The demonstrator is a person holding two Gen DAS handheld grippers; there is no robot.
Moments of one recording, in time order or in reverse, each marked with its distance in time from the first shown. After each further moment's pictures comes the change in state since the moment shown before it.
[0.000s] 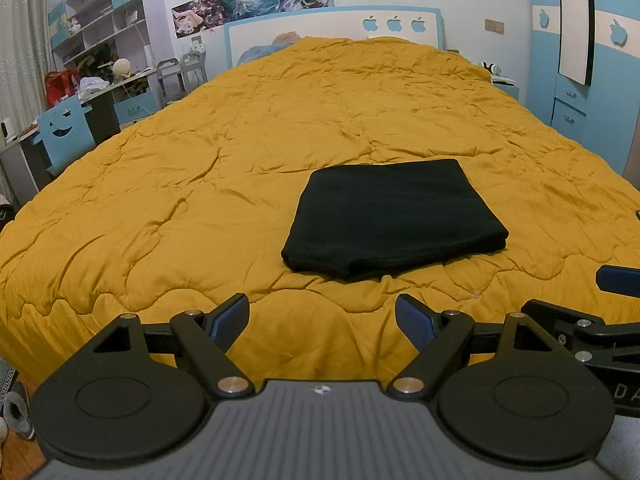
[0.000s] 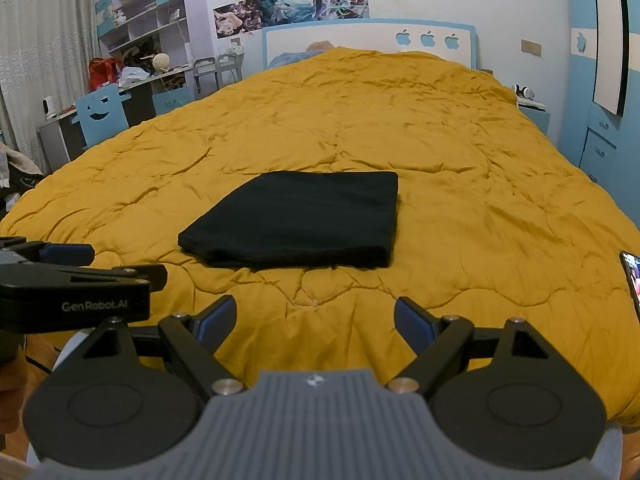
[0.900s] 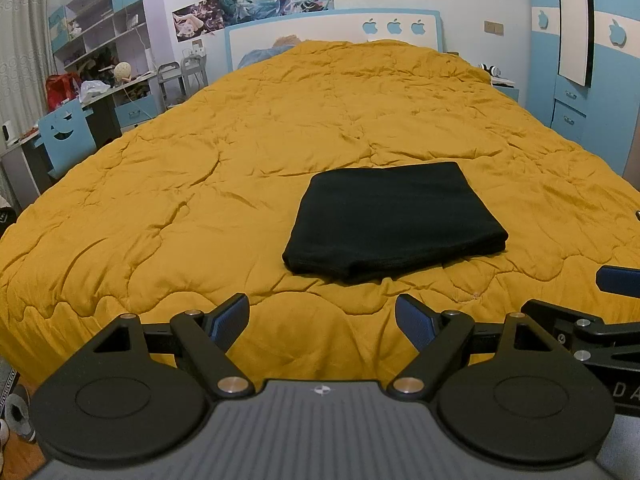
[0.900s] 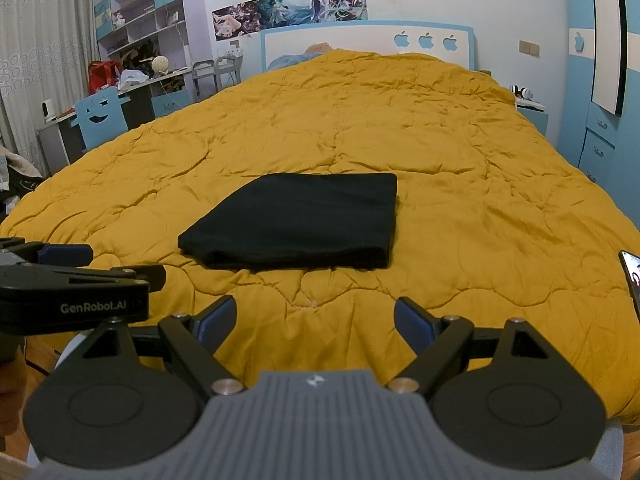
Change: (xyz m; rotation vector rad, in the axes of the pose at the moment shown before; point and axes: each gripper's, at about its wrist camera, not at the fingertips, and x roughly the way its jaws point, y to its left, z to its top) left arm 0.001 0.000 -0.002 0.008 -0.011 0.002; right arm 0.000 0.003 0.000 0.004 -0.007 -0.004
